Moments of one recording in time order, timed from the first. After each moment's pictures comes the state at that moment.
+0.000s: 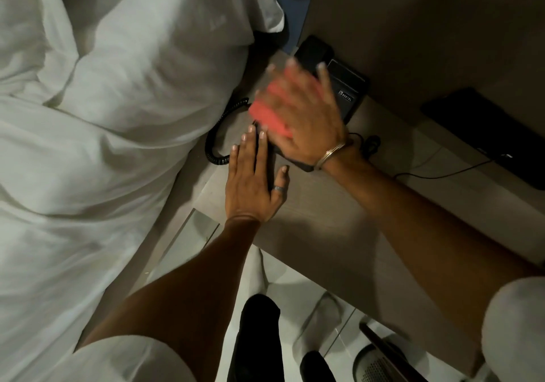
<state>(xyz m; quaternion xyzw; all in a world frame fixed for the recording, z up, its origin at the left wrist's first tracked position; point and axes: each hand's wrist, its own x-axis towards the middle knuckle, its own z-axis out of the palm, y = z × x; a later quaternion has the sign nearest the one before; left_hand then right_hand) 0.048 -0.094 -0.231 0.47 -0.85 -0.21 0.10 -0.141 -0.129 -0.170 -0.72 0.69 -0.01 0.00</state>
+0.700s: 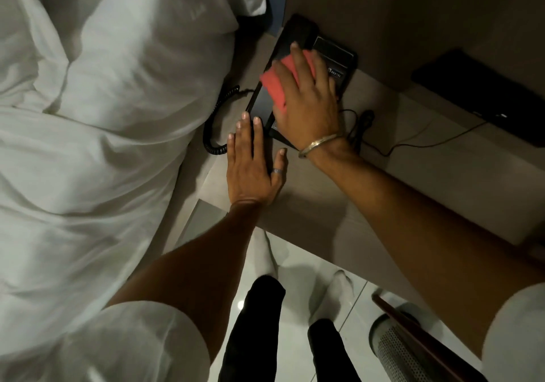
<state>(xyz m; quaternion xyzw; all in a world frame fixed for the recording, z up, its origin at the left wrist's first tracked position) 0.047 -0.095 -0.230 0.49 -0.84 -0.21 0.07 -0.118 -0.114 -0.147 -0.54 0.83 -0.06 0.09</state>
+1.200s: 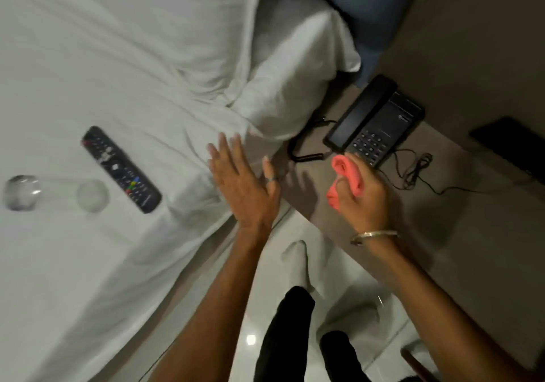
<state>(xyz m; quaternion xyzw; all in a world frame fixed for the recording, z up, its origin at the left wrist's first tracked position) 0.159 -0.101 -0.068 0.65 -0.71 -0.08 0.26 -0.019 -0.015 -0.047 -0.37 0.77 -0.42 0.32</state>
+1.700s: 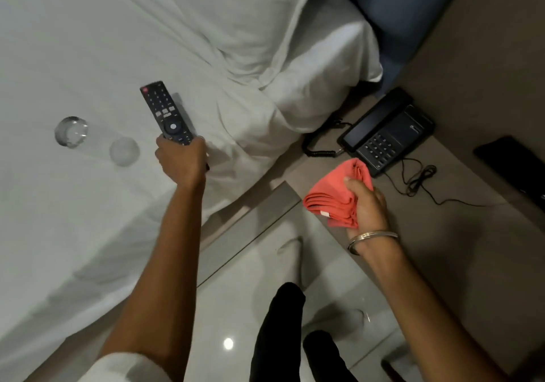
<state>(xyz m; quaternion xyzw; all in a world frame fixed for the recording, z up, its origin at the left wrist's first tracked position) 0.274 -0.147 0.009 0.86 -0.33 -0.25 0.30 0.013 0.007 -0.018 0.01 0.62 -0.54 0.57</state>
